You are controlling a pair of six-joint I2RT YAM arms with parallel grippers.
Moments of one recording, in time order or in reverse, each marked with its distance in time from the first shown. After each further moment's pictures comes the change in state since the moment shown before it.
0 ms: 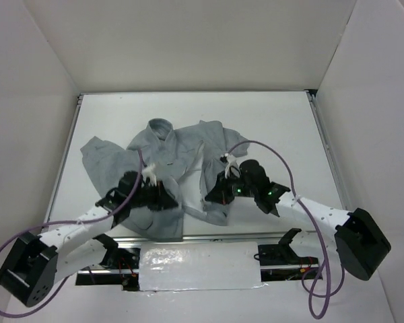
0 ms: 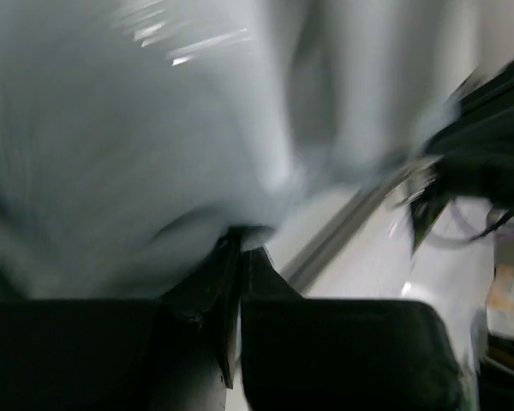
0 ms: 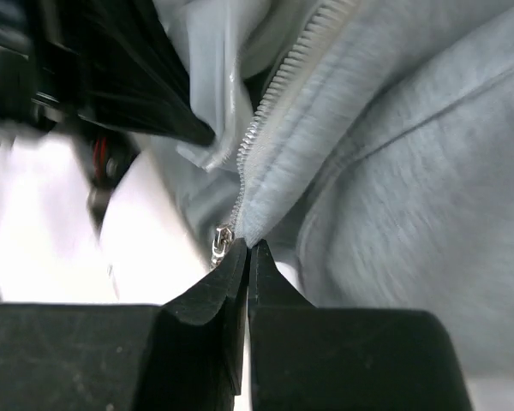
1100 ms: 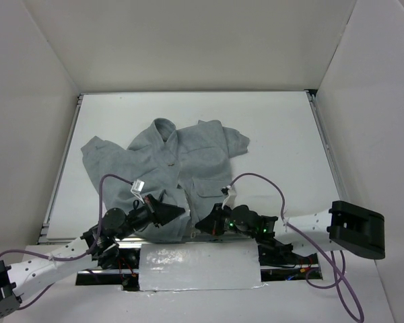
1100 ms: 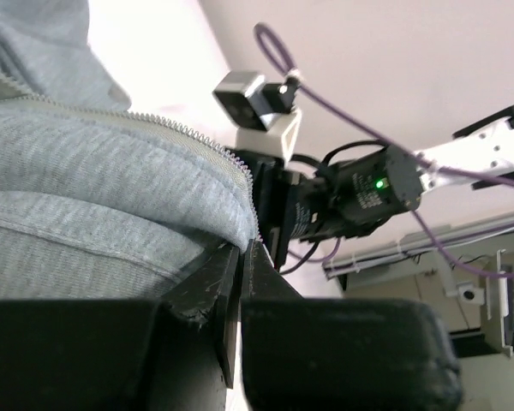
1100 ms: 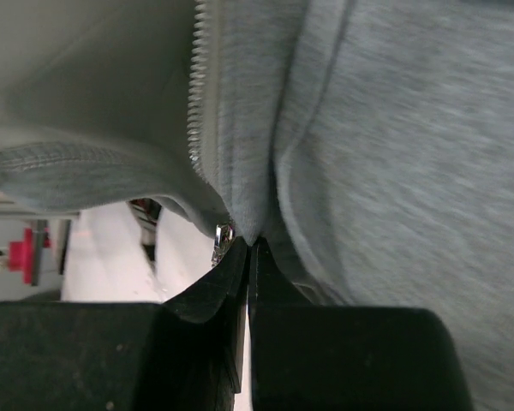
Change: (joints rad) left arm -0.471 -0.584 -0.340 0.266 -0.438 -0.412; right arm 0.550 0.021 -0.373 0.473 0.599 0.558
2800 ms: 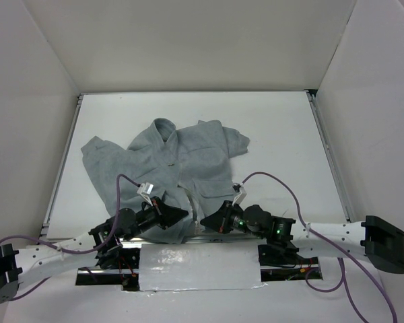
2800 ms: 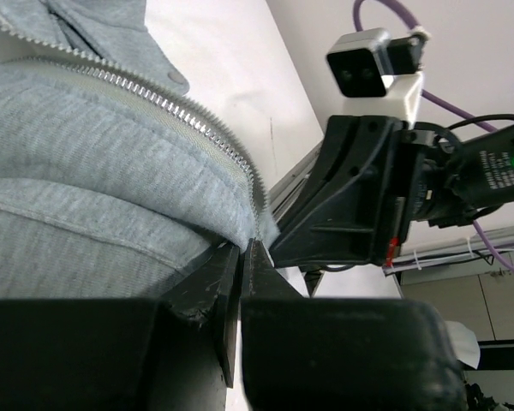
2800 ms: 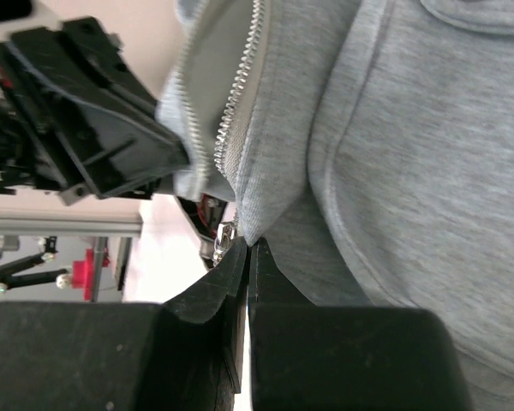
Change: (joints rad) left arm -0.092 0.161 0.000 0.075 -0.138 0.086; right arm 0.002 -0.305 0.006 -0.219 0.034 0.096
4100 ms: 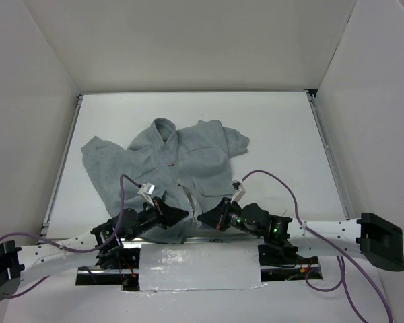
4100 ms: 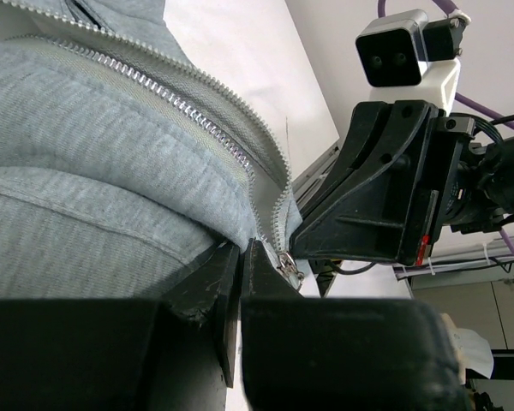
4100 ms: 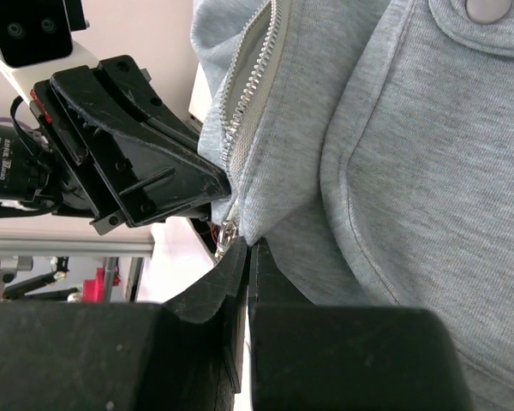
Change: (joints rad) left arm -0.014 0.041 0.000 0.007 -0.037 -0.001; right arm 0.000 0.054 0.027 0.071 0.042 0.018
